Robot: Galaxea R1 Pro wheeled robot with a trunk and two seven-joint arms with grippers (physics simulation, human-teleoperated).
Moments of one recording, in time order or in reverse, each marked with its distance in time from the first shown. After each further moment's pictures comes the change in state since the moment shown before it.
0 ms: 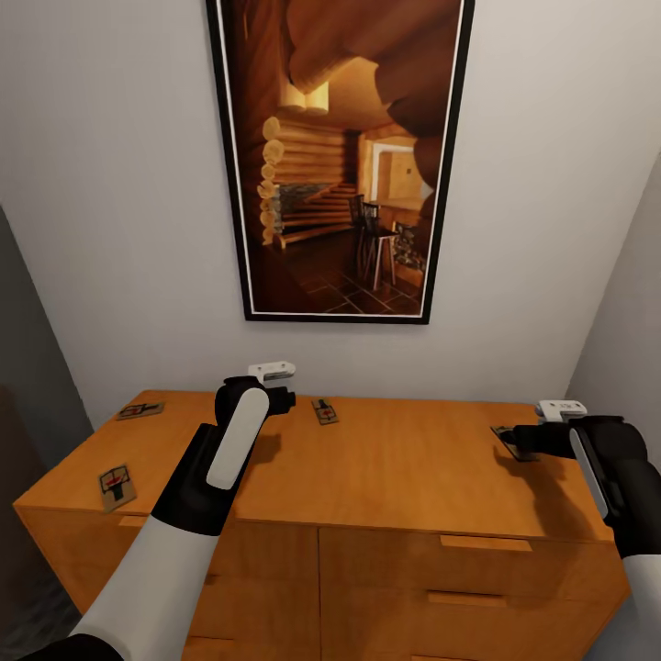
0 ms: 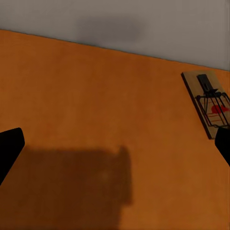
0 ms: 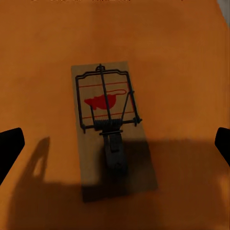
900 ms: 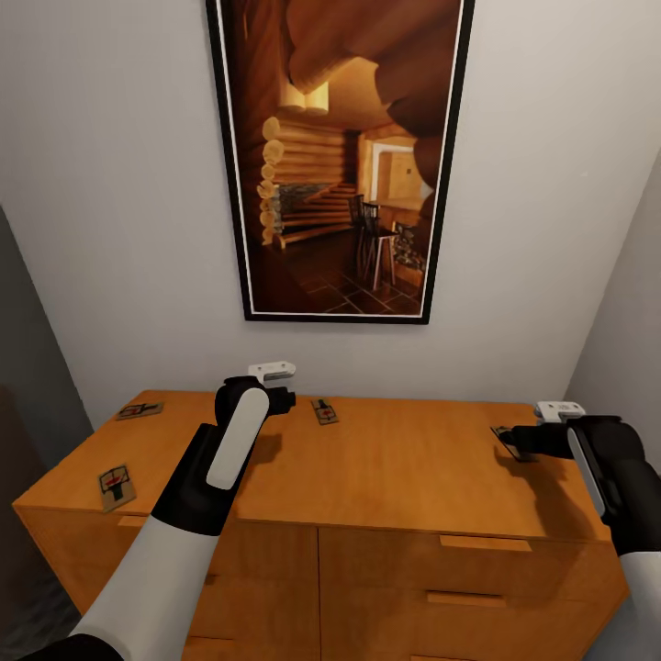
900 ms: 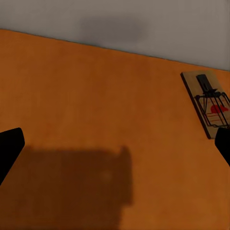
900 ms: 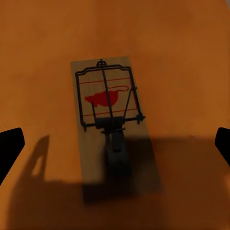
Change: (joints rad) left arm 0.000 0.000 0.000 0.000 0.001 0.000 -0.001; right arm -0.008 0.005 -0.001 0.024 -0.003 0.000 -0.003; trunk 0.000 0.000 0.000
